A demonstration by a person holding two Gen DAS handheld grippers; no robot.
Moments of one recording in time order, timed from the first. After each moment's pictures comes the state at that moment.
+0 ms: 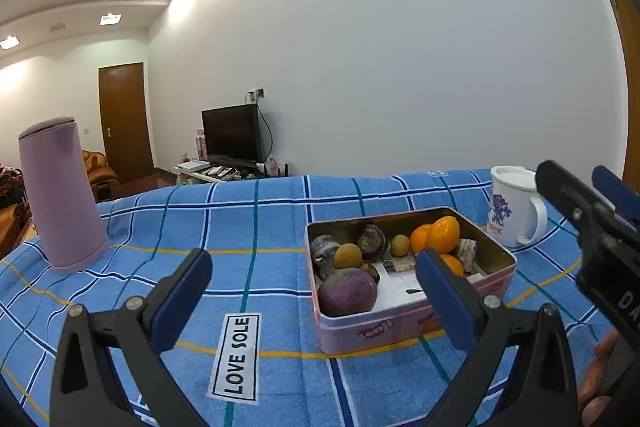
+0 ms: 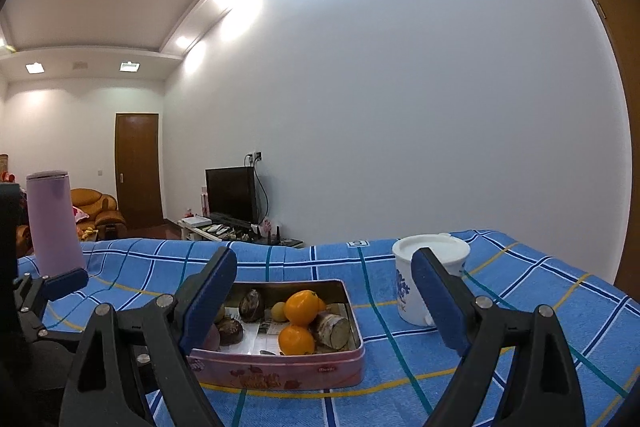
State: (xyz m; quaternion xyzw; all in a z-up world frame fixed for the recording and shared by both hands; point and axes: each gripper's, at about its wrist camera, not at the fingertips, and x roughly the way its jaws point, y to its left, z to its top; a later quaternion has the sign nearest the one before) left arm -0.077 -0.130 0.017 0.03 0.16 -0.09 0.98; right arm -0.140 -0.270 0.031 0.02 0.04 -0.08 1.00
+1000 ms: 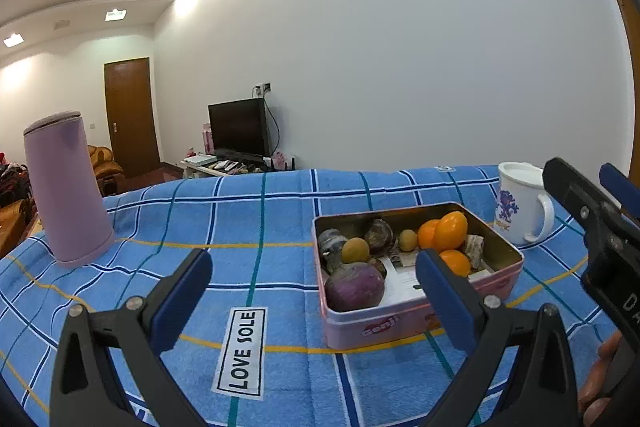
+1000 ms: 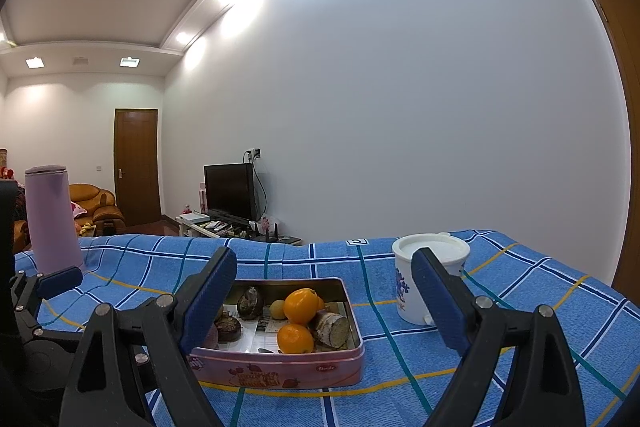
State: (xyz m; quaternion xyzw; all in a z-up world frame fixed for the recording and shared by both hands) left arm -0.073 -0.129 0.015 0.03 0.17 -0.07 0.98; right arm -0.140 -0.269 0.030 0.01 0.05 -0.08 1.00
